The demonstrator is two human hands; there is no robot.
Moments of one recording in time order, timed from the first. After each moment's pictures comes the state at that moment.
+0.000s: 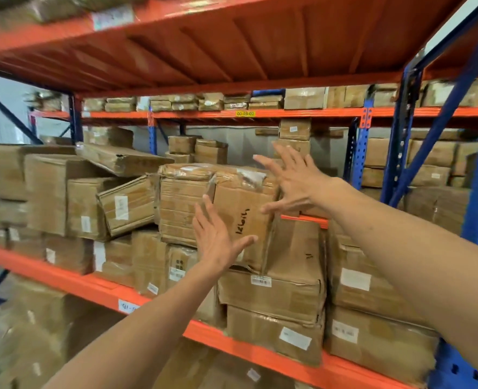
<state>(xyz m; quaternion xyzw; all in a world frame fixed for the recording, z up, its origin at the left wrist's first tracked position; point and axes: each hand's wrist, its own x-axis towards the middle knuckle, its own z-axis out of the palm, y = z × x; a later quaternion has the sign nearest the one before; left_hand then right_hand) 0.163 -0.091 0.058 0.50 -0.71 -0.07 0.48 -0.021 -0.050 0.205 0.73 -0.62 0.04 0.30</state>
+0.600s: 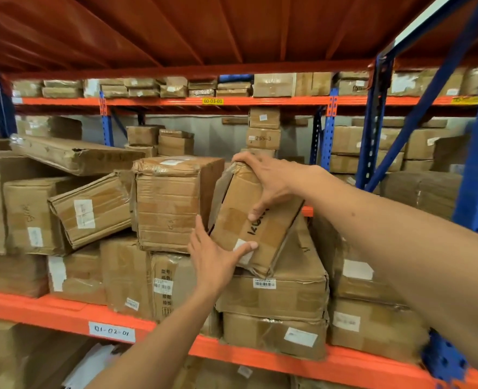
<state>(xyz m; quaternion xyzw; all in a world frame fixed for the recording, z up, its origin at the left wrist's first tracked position) 0.165 -0.149 0.007 0.43 -0.66 -0.27 0.55 0.018 -0.096 0.207 0.75 -0.63 0.06 0.17</state>
